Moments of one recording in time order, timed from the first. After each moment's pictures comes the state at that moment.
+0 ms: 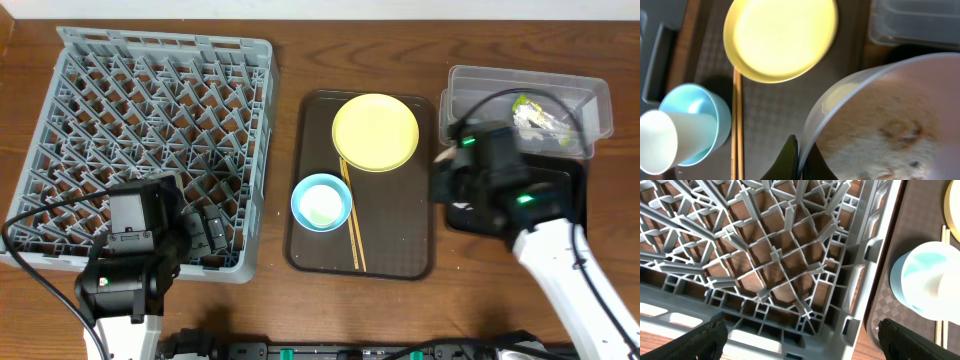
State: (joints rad) left arm 0.07 0.86 0.88 -1.07 0.05 -0.20; right arm 0.22 1.26 0.93 -0.62 -0.16 0.30
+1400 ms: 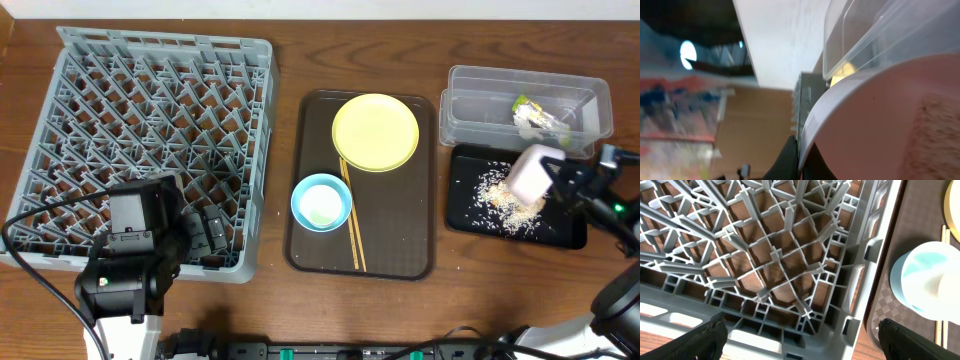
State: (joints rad) left arm 0.07 0.86 0.88 -1.07 0.05 -0.20; right arm -0.79 1.78 0.93 -0.51 -1.51 0.13
